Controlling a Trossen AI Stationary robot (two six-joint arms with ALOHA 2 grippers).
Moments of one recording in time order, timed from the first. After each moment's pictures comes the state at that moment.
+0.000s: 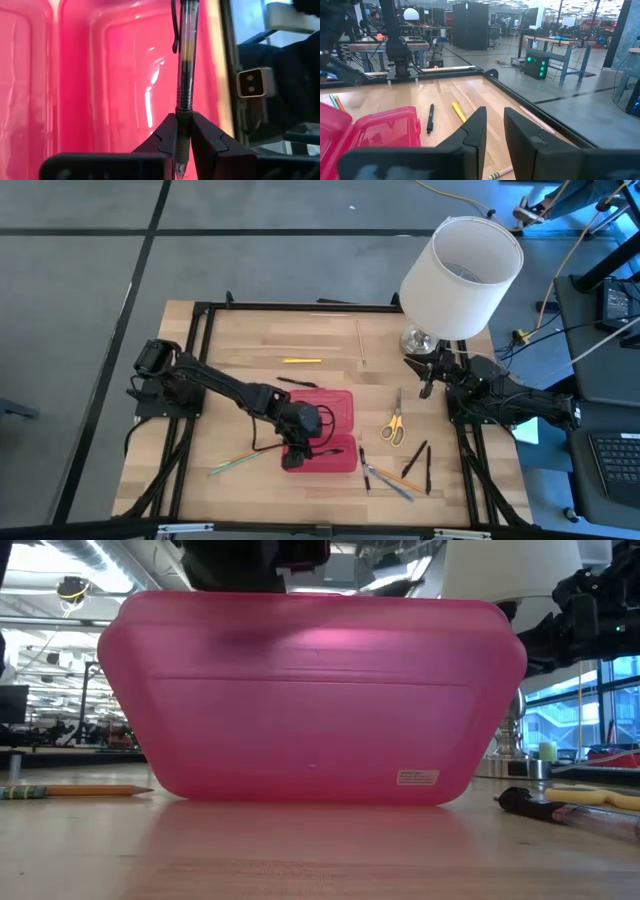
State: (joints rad) left arm -0.26 1.74 1.19 -0.36 0.31 -0.43; right arm -0.24 0.00 0.03 -0.02 0.16 -0.03
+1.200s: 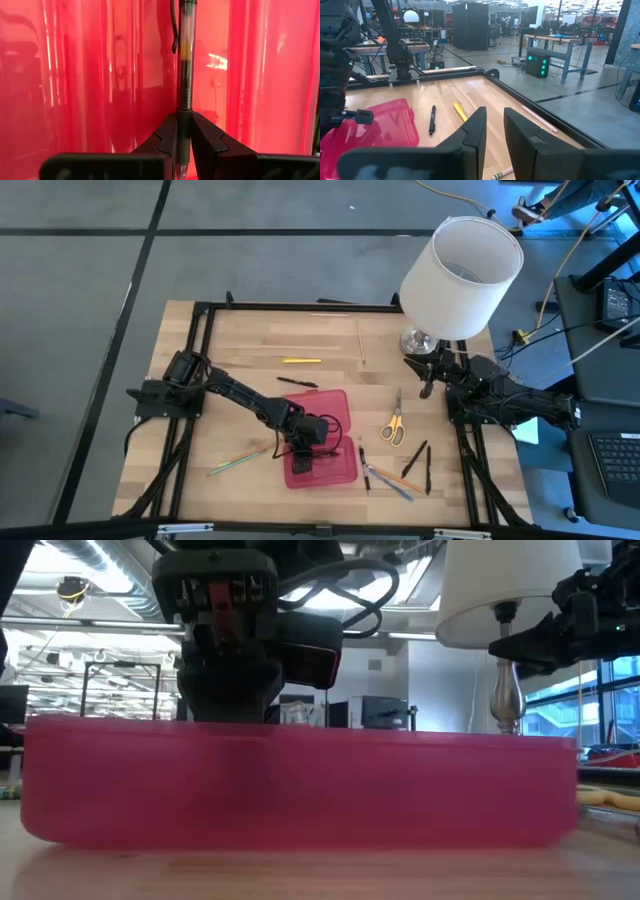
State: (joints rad) left arm -0.26 1.98 1.20 -0.36 0.28 -0.54; right arm -0.24 0.00 0.03 -0.02 0.16 0.00
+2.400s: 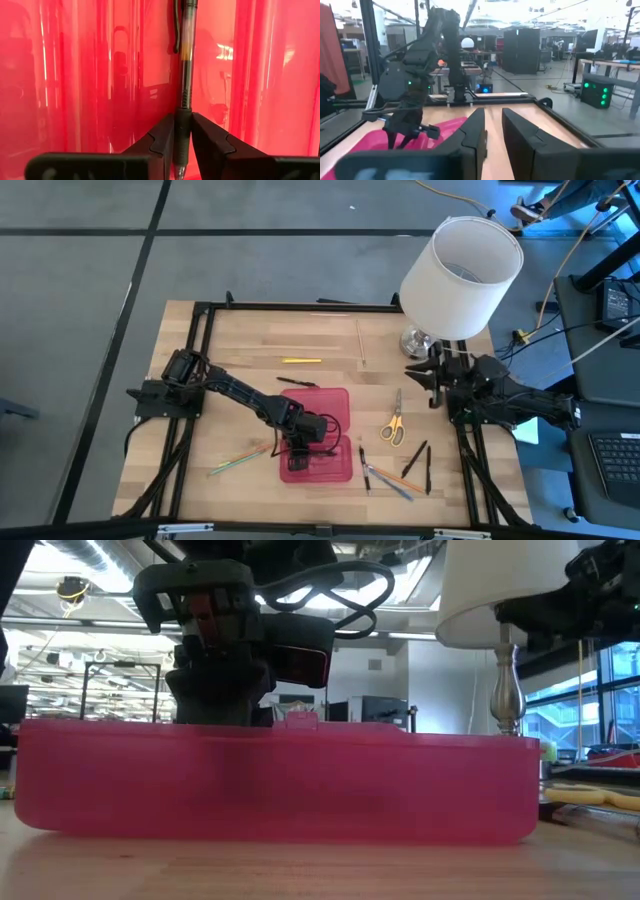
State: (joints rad) left arm -0.25 1.97 1.19 -0.42 0.27 -0.45; right arm -0.24 0.01 0.05 0.09 -0.15 0.01
